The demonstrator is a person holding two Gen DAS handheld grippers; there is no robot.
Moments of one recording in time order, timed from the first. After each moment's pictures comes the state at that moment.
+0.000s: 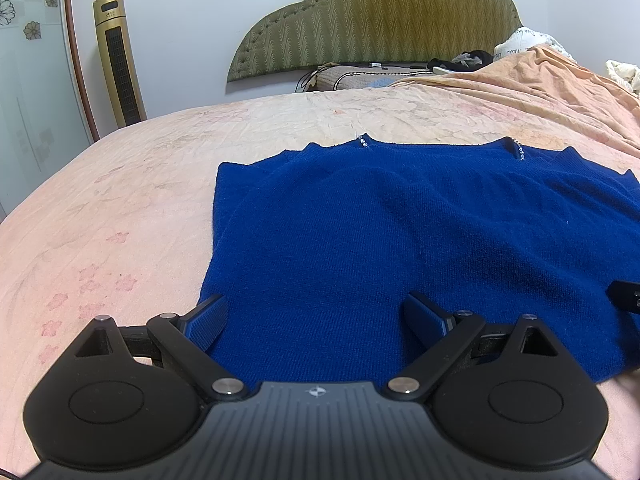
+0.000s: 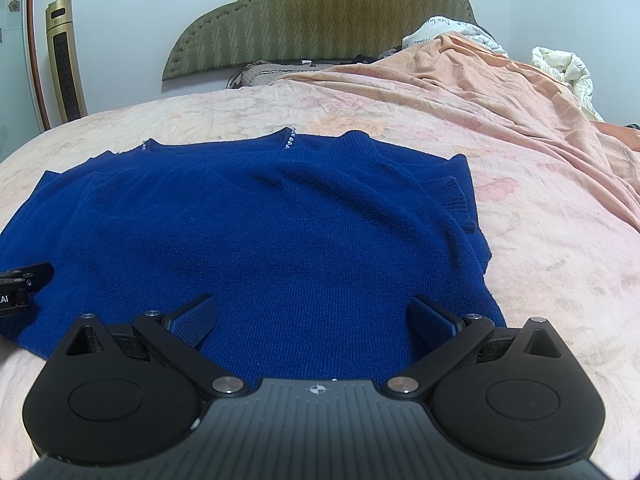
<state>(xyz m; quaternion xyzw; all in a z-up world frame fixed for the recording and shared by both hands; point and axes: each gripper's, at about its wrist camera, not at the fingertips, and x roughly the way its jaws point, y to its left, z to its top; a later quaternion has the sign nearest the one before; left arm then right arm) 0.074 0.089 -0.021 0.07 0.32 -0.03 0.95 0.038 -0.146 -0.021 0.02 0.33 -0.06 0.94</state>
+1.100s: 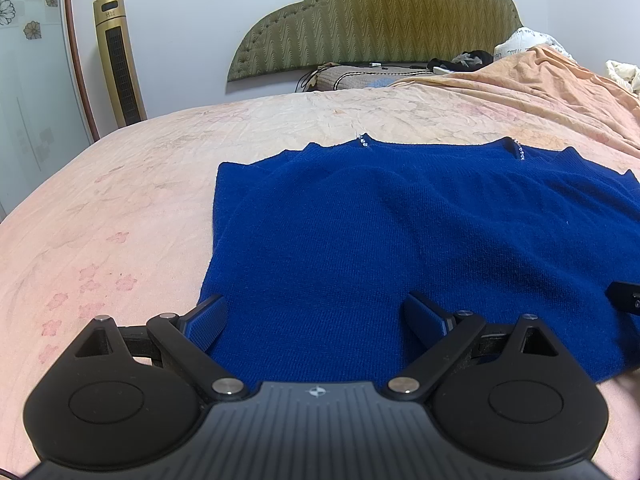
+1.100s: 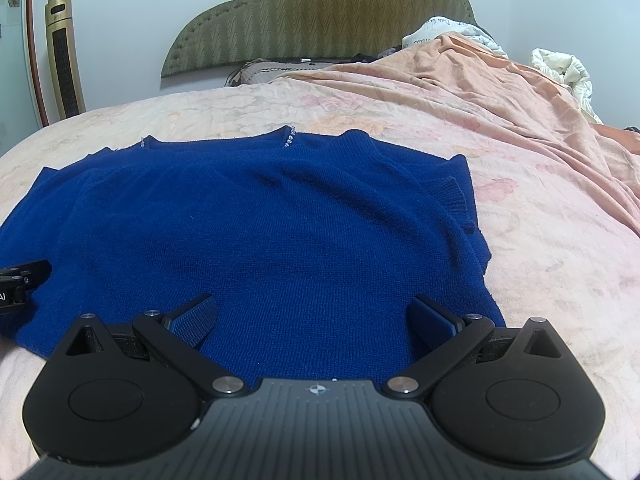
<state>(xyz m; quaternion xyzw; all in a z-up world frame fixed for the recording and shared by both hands) 0.074 0.089 -0.021 0.06 0.32 -0.02 0.95 0.039 -0.143 -0.021 0.02 0.33 -0.07 0.94</state>
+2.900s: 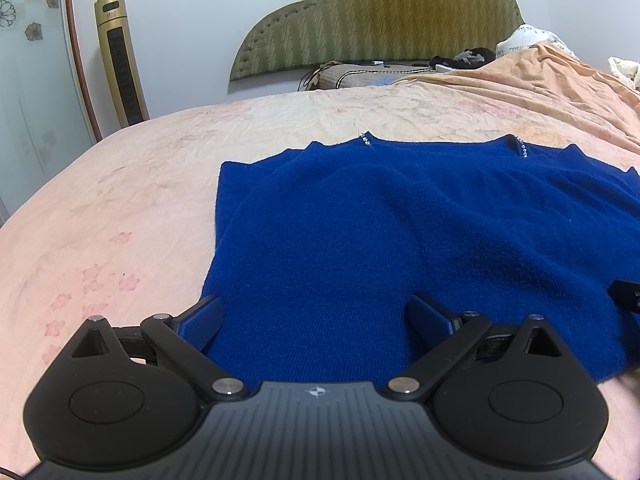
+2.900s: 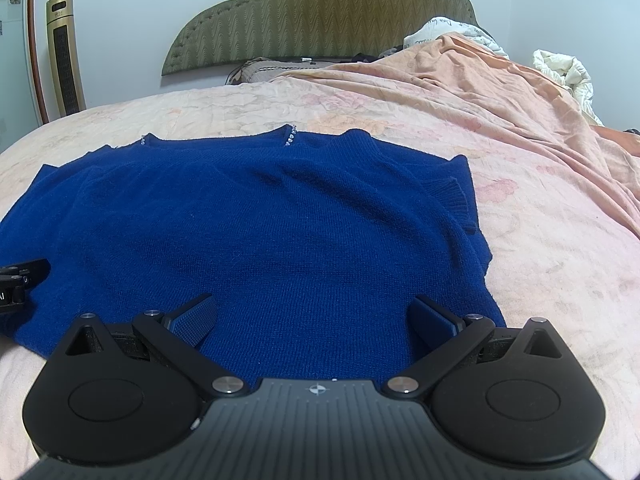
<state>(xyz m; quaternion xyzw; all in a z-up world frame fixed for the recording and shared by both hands) 0.073 0.088 -0.022 0.07 0.32 -0.02 0.94 0.038 -0.146 -0.021 0.02 0.33 -0.06 0.94</state>
